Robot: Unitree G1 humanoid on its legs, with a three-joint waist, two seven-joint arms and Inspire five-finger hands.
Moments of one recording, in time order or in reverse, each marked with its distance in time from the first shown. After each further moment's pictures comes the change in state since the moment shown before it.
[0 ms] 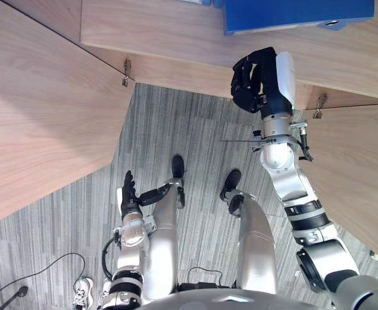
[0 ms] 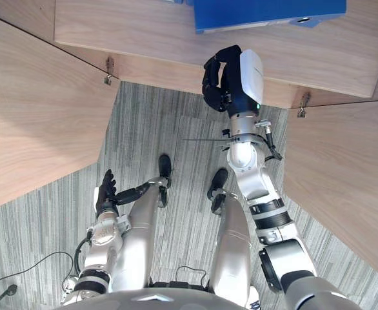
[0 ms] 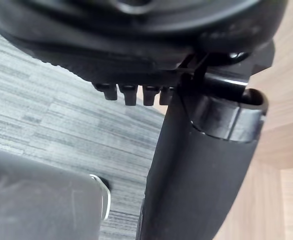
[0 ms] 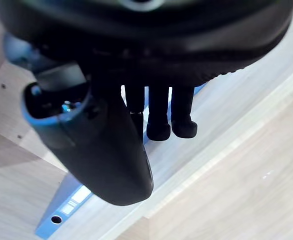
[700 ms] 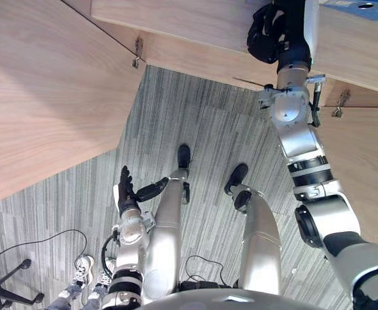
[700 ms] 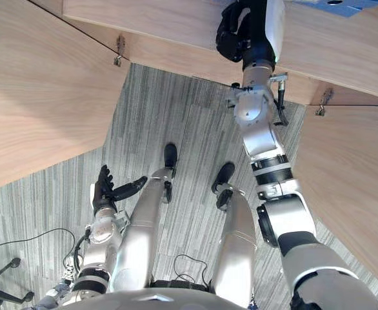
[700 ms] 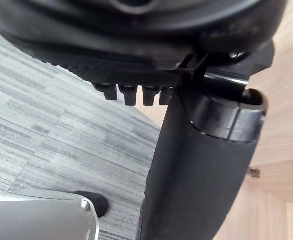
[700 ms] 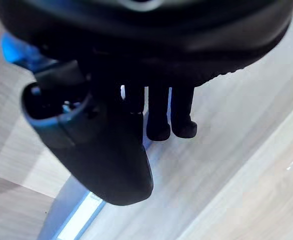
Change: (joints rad) left arm 0.002 0.000 -0.002 -0.061 -0.050 -0.017 0.016; right arm -0.366 -0.047 -0.060 0.250 0.201 0.041 -0.043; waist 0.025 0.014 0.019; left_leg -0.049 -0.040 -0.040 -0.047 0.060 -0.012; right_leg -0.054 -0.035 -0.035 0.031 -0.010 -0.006
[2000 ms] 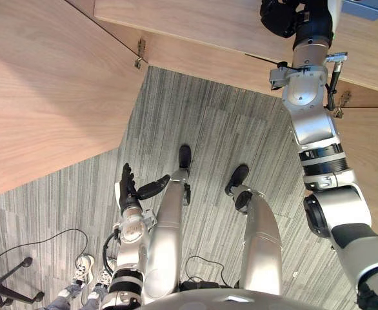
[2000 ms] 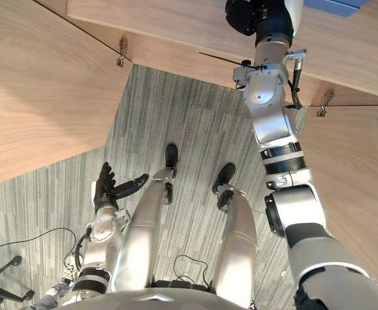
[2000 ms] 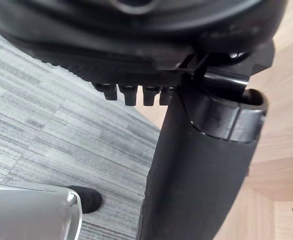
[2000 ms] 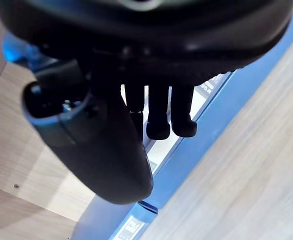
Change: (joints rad) left arm 0.000 0.002 -0.021 -0.013 -0.025 0.000 -0.004; right arm -0.055 -0.067 -0.002 -0.031 0.027 0.000 -0.013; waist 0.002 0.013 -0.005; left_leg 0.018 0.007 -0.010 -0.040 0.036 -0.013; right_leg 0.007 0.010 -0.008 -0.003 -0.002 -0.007
